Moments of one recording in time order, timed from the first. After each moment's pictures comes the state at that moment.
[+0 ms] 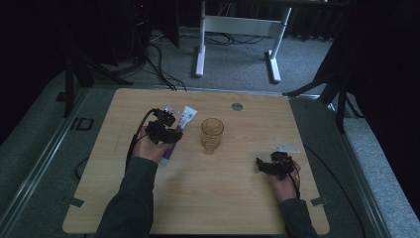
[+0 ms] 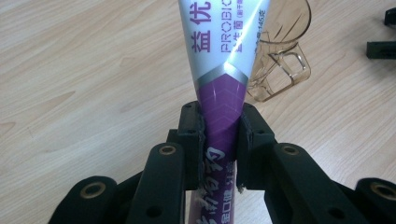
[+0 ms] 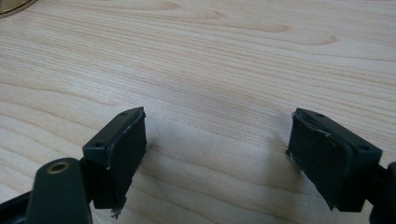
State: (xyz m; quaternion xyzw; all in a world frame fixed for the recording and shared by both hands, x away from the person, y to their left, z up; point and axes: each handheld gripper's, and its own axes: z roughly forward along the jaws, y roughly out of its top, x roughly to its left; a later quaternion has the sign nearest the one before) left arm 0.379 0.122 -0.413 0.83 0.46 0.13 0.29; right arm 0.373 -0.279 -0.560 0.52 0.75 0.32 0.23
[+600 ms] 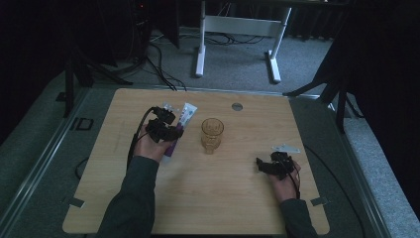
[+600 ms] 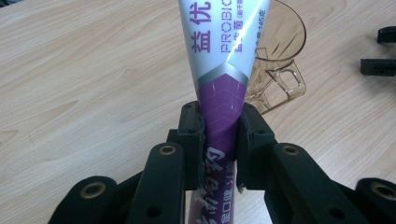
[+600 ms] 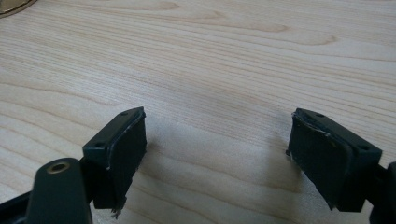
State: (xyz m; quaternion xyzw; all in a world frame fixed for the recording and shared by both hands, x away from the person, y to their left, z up) left arm 0.380 0.122 -0.409 0.82 0.47 0.13 0.31; right arm 0.373 -0.279 -0.560 0.52 0.75 0.32 0.23
